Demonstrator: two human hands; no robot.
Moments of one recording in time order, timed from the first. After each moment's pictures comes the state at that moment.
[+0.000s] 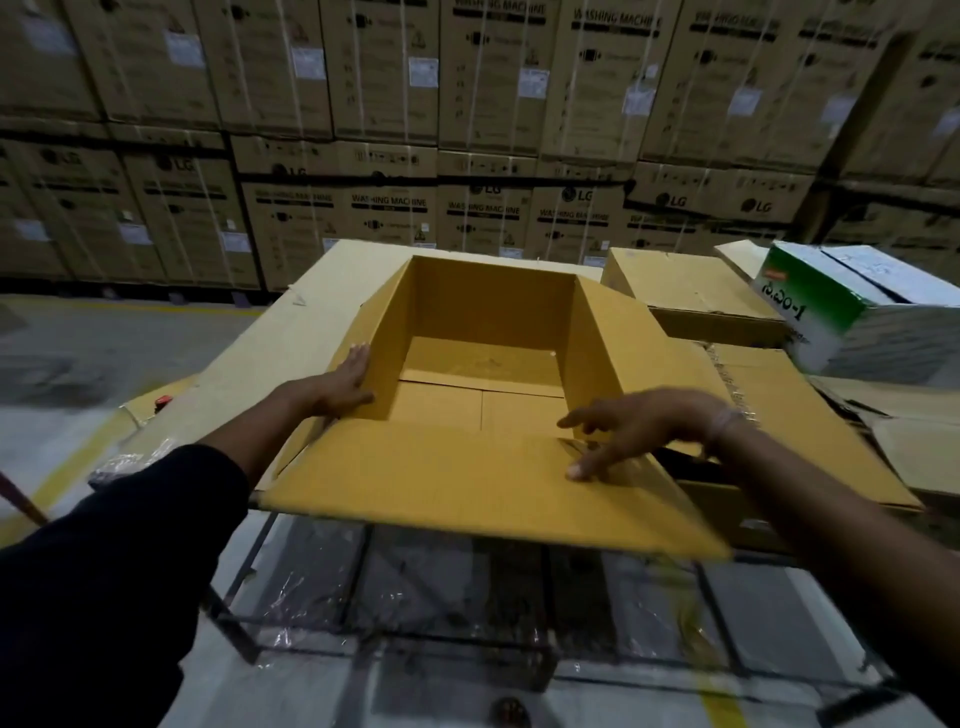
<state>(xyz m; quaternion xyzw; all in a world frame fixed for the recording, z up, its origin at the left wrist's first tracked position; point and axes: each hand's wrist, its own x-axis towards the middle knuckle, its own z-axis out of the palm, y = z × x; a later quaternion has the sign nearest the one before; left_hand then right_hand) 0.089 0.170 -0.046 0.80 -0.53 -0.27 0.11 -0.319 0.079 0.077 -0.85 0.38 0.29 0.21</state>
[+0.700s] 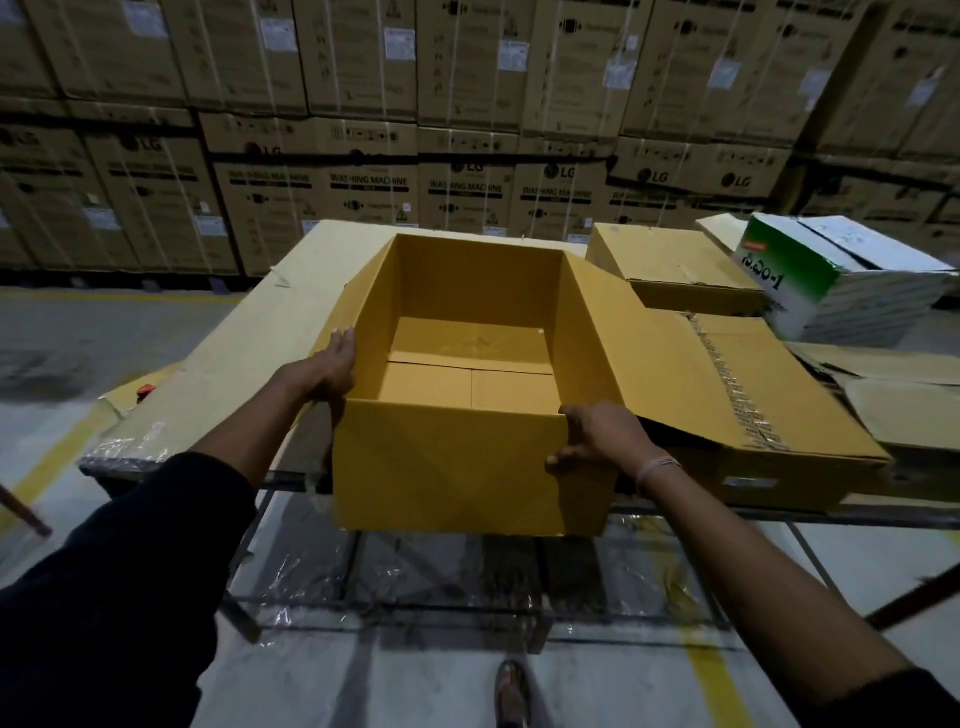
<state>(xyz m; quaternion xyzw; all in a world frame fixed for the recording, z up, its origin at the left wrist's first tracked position) 0.073 0.182 -0.052 0.84 -0.49 -0.23 0.08 -0.323 0.087 -0.038 -0.90 0.44 0.08 0.05</state>
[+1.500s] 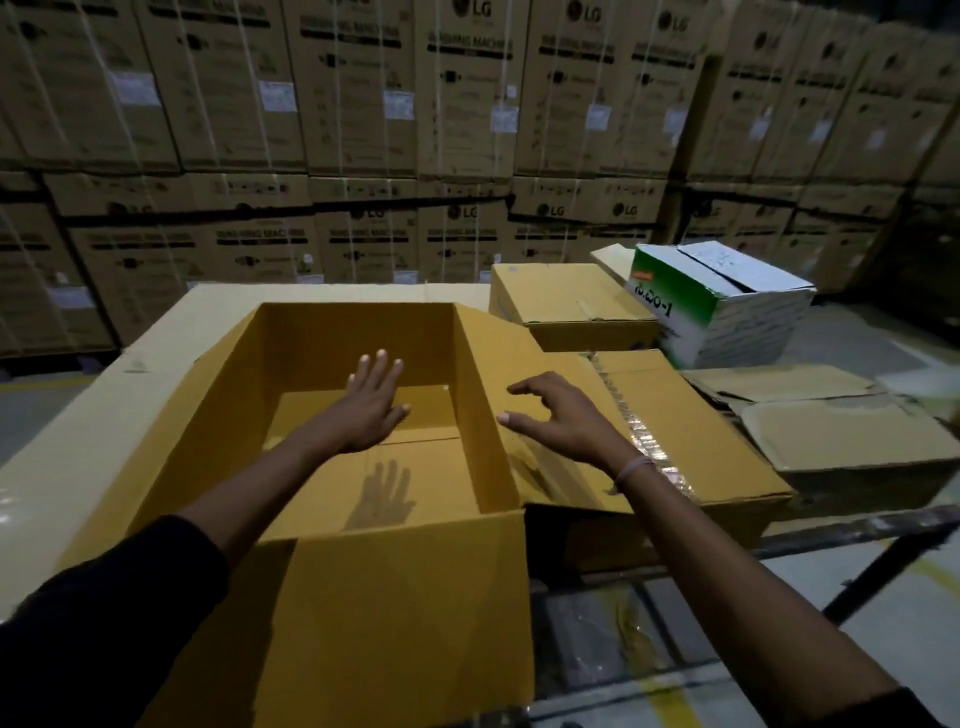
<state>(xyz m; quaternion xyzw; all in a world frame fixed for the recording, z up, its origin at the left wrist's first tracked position) -0.066 -0.015 -0.044 0.70 -0.70 -0.08 0.10 -0.389 -0.057 -0.002 -0.86 0.42 -0.22 0.21</state>
